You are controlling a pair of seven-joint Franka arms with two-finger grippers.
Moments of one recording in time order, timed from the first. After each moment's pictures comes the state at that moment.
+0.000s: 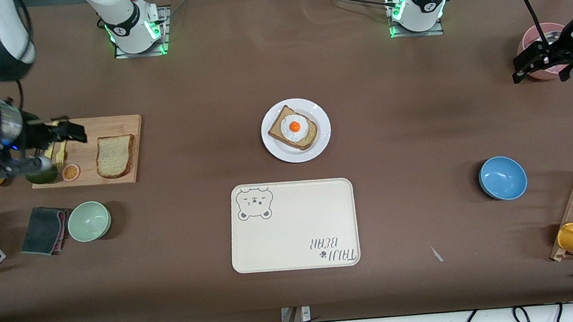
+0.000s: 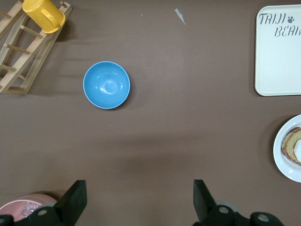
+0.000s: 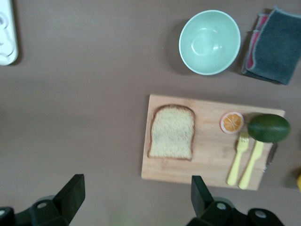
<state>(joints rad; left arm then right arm) 0.00 -0.06 0.01 -1.69 0.00 1.63 0.05 0.07 0.17 -0.02 -1.72 0.01 1.71 -0.02</state>
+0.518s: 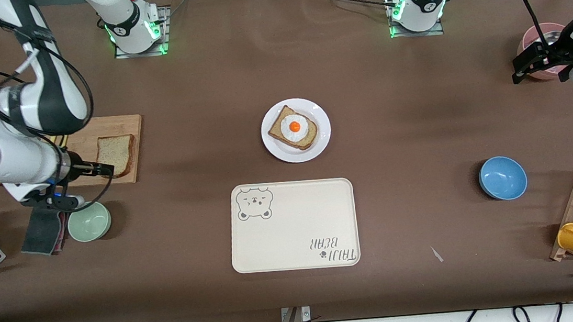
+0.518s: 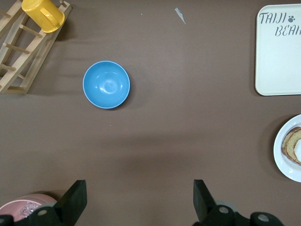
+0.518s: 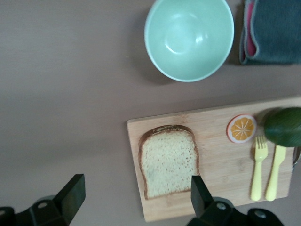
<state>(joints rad) 0.00 -0.05 0.01 -1.69 0.00 1.63 0.05 0.07 0.33 -0.02 -1.84 -0.09 1.96 0.28</state>
